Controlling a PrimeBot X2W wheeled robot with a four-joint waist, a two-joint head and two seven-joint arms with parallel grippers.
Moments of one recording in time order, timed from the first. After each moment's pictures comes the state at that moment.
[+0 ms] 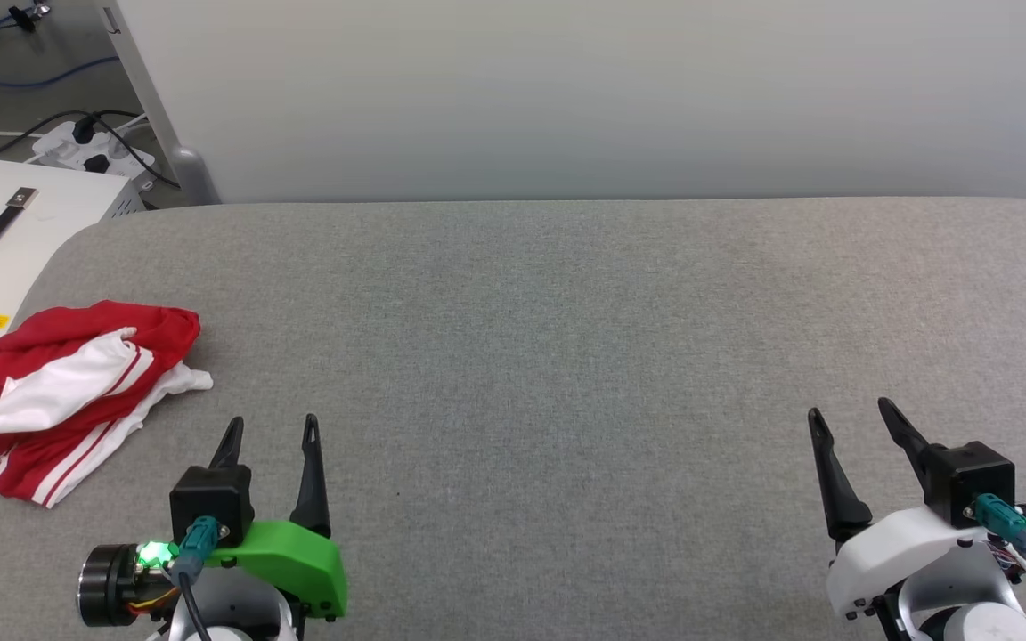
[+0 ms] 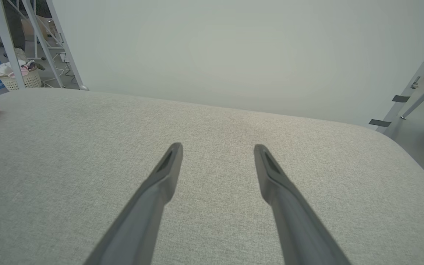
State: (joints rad) left arm 0.02 0.06 0.00 0.00 -0.01 0.00 -0.01; right arm 0.02 -0.05 -0.01 0.00 0.02 0.13 -0.01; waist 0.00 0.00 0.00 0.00
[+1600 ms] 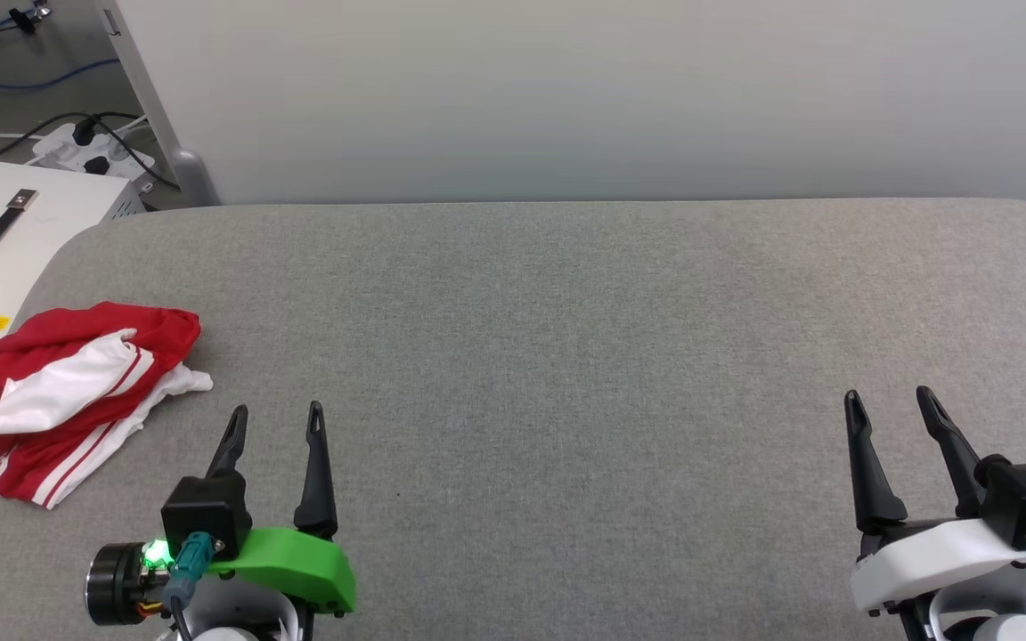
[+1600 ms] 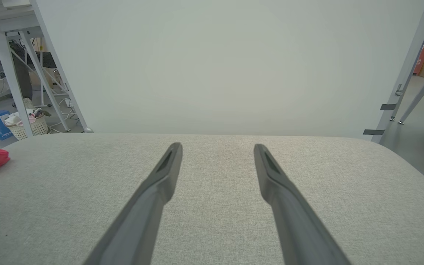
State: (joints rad) left arm 0.02 0.06 -0.03 0.00 -0.07 0.01 -0.11; right arm 0.05 -0.05 -0.04 -0.06 0.13 0.13 -0.11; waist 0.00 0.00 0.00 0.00
